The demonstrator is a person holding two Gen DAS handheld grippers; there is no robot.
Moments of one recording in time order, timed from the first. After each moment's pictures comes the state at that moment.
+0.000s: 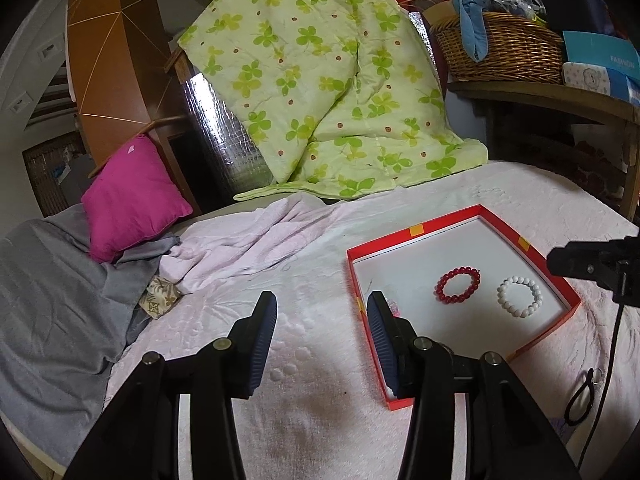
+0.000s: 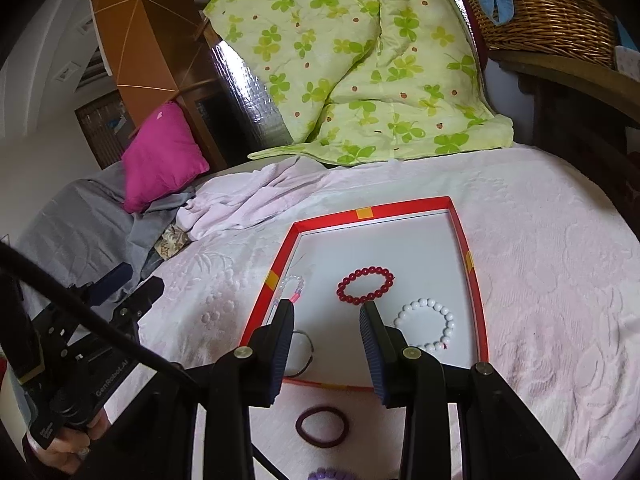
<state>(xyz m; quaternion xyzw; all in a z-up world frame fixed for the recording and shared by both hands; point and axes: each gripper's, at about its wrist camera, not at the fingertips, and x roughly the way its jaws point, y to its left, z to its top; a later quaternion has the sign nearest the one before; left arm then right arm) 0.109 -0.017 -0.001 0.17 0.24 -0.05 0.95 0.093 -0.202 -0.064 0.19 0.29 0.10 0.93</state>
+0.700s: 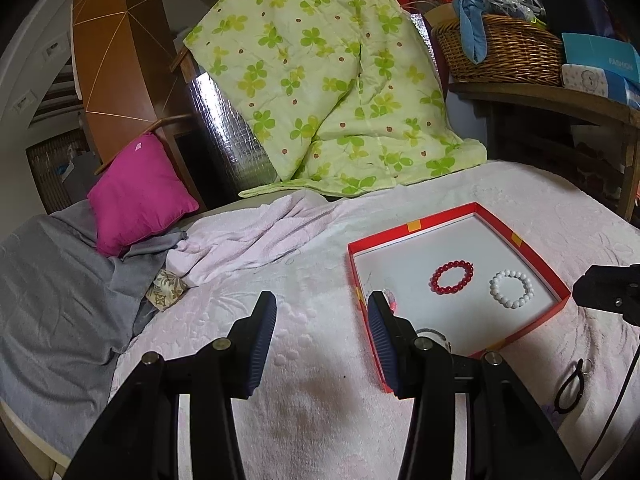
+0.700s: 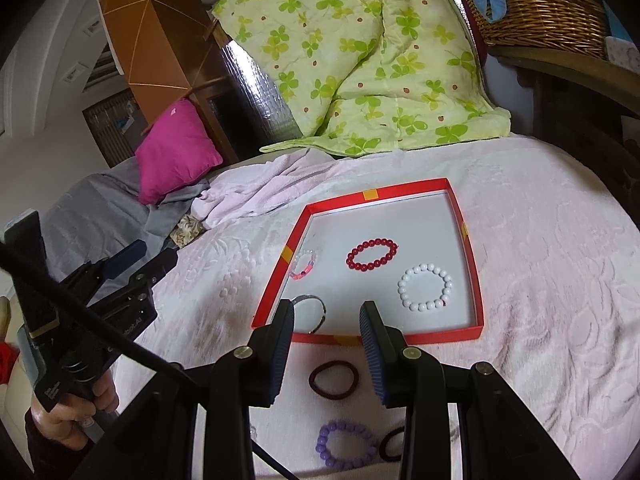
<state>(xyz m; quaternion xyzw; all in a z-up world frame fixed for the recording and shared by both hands) 0.085 -0.016 0.003 0.17 0.25 -0.04 0.95 0.044 -0.202 -0.068 0.20 0.29 0.11 0.93</state>
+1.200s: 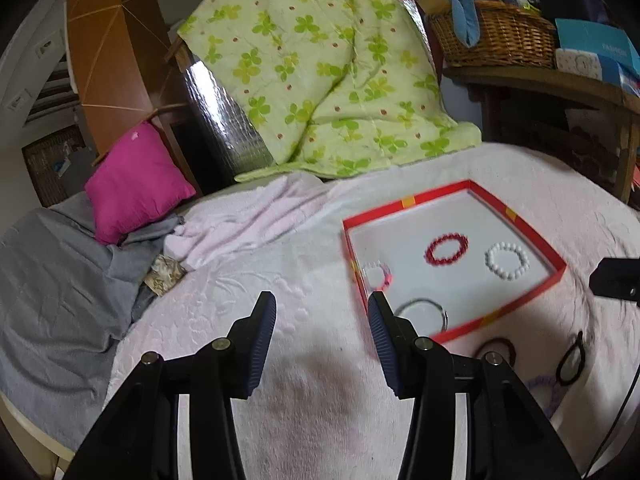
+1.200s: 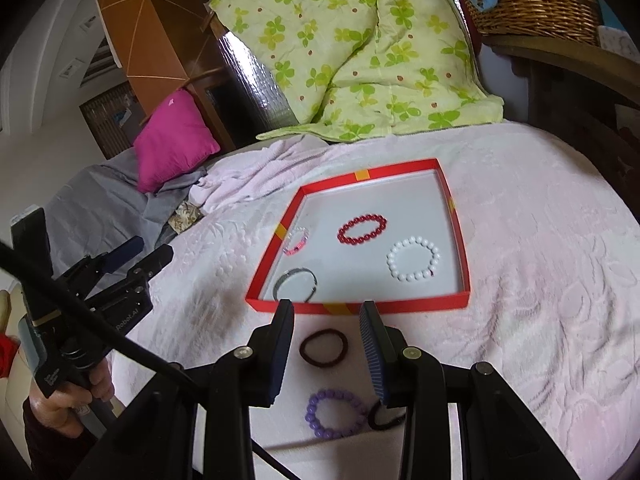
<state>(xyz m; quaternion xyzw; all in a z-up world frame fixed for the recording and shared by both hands) 0.072 -0.013 -0.016 0.17 0.28 -0.05 0.94 0.021 -0.209 -0.085 0.20 0.31 0.11 0.92</state>
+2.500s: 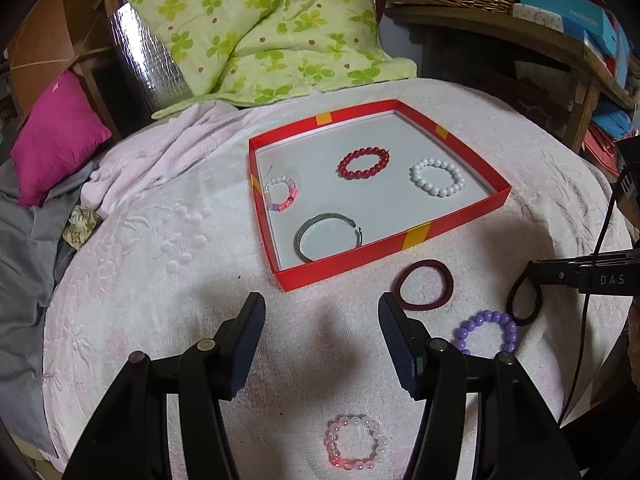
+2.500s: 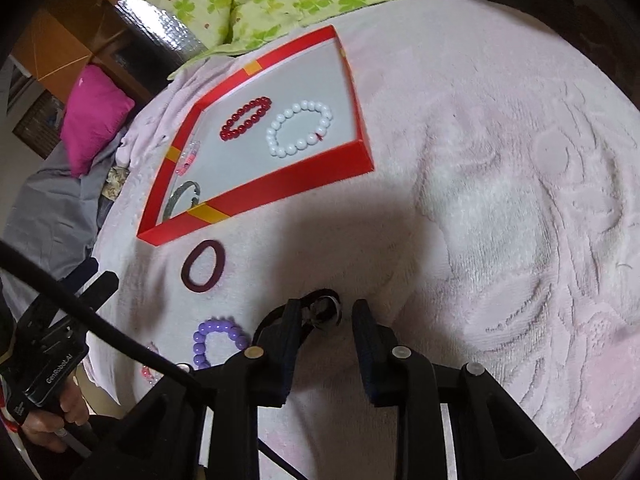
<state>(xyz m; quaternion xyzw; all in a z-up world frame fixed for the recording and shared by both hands) 0.070 -0.045 -0.075 0.16 0.39 -0.15 0.89 0.042 -0.253 -0.191 0.26 0.47 0.06 0.84</state>
